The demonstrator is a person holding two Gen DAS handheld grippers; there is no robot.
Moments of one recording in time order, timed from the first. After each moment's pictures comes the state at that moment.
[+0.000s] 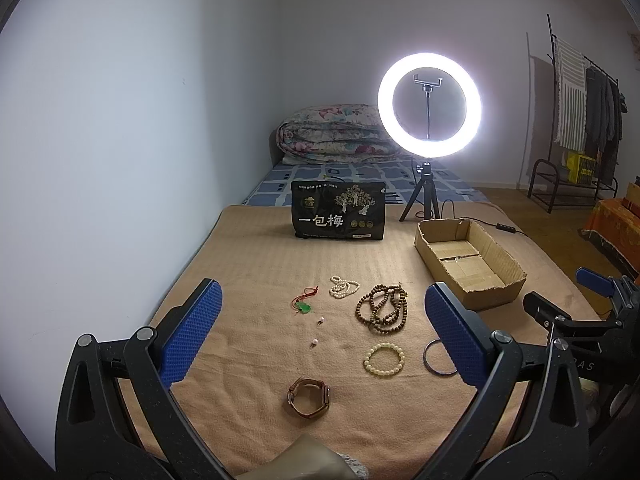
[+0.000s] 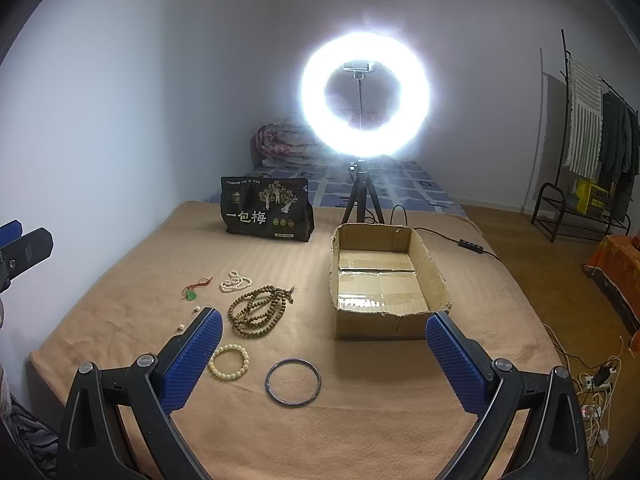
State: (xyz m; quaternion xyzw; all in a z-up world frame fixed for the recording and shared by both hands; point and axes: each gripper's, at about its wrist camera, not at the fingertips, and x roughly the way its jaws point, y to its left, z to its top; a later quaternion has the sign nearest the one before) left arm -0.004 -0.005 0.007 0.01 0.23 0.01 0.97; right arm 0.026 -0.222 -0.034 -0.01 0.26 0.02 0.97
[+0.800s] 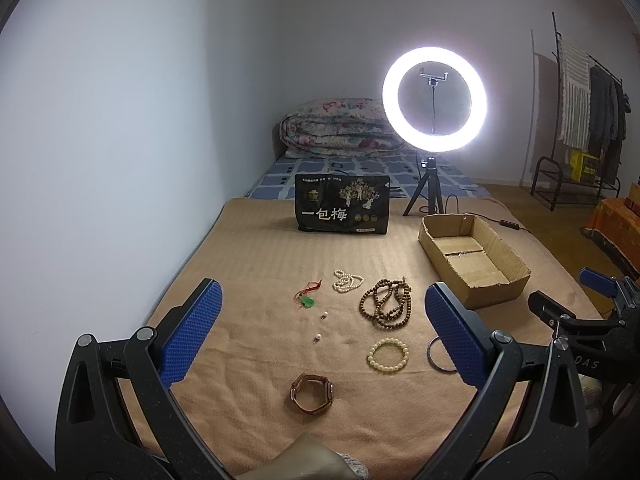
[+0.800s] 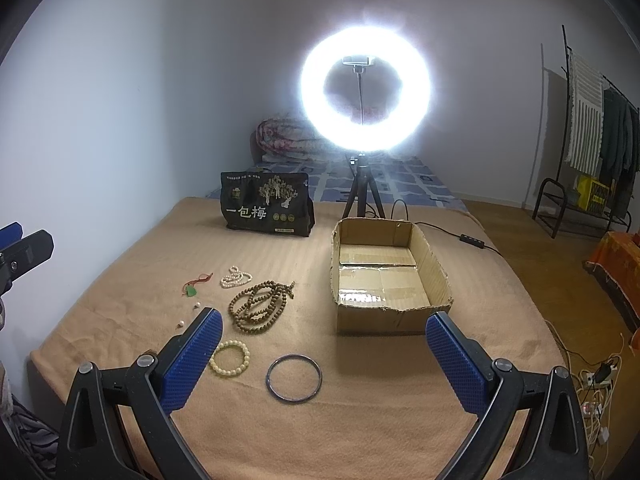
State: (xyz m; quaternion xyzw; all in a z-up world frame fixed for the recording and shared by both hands) left arm 0.001 0.002 0.003 0.01 0.24 0.01 0.97; right arm 0.028 -0.222 -0.040 0.00 0.27 0.02 0.96
